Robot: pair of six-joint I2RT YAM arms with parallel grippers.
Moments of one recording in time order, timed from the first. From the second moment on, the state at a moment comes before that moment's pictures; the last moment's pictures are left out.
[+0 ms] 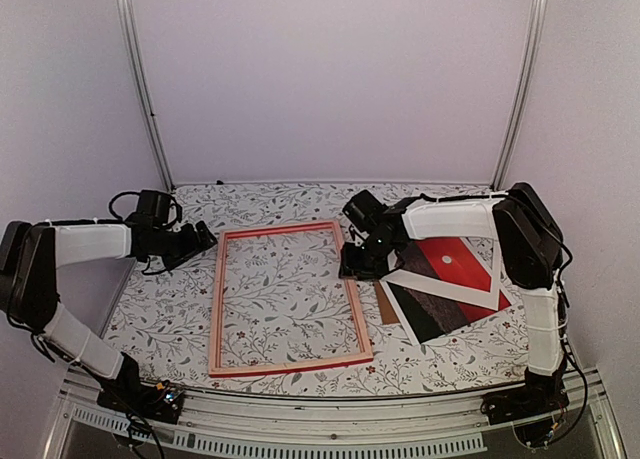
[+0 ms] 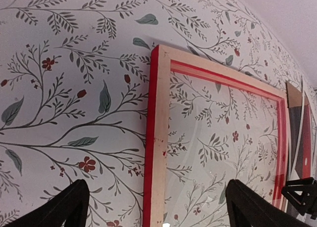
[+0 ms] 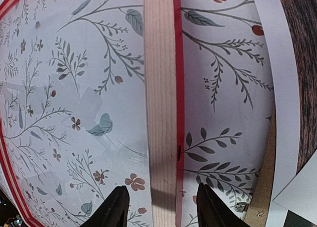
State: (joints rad) left arm -0.14 1.46 0.77 -0.15 0.15 -0.55; right arm 0.78 2.14 1.57 -0.58 -0.10 0.69
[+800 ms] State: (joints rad) left arm -0.27 1.57 0.76 -0.14 0.04 -0.53; right arm 0.81 2.17 1.58 -0.58 -0.03 0.69
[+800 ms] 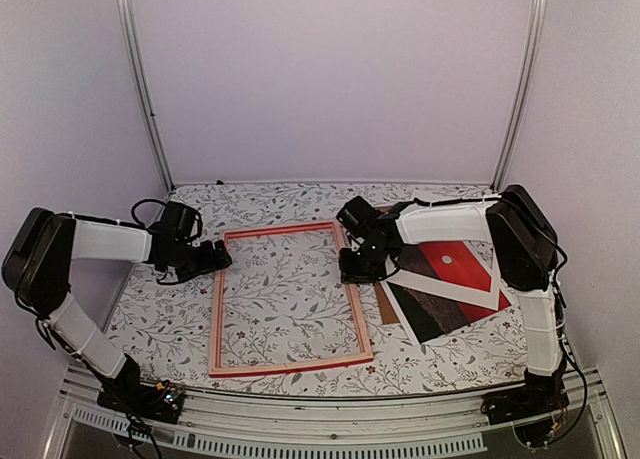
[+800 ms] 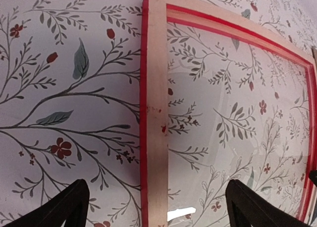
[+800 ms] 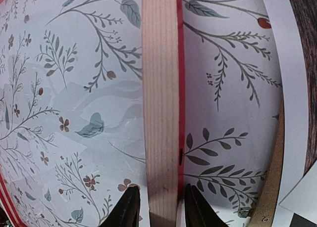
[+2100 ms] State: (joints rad) left arm -0.39 1.67 0.85 -0.21 -0.13 -0.47; right arm 0.82 2.11 1.52 -0.64 0.10 0.76
